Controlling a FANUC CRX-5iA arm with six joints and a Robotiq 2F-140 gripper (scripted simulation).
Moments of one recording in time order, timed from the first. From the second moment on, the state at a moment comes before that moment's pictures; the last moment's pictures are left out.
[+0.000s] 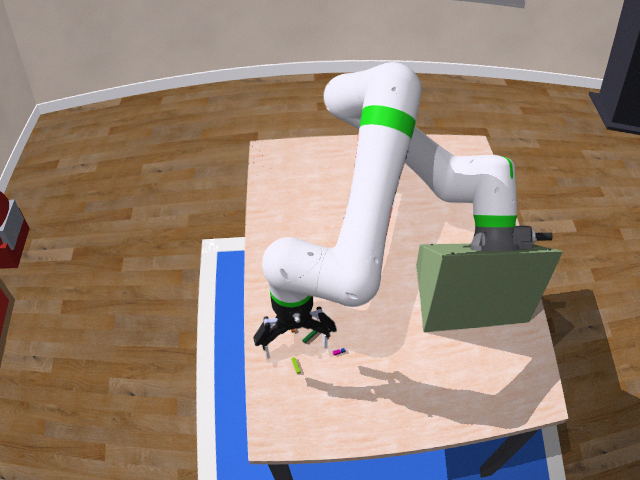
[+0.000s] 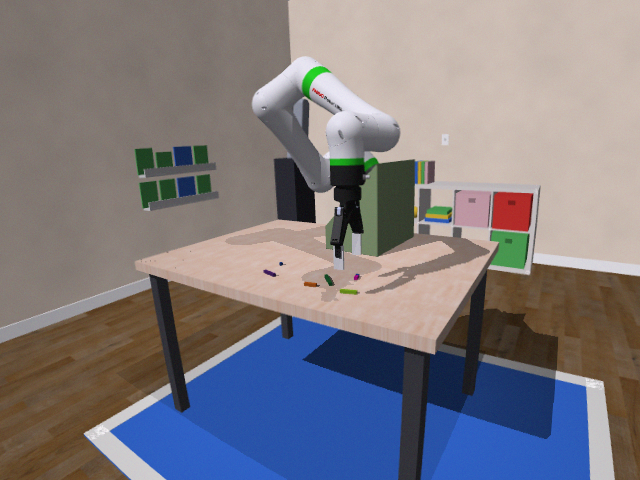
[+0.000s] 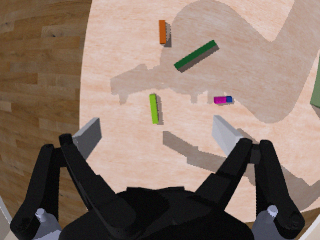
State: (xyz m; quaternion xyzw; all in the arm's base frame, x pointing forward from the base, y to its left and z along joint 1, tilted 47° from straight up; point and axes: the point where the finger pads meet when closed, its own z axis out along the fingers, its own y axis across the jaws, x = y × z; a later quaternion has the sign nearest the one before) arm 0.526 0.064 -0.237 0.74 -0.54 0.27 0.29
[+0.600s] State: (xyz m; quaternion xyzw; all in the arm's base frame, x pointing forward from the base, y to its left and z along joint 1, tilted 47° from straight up) arm 0.532 0.065 -0.239 0.77 -0.51 0.25 0.31
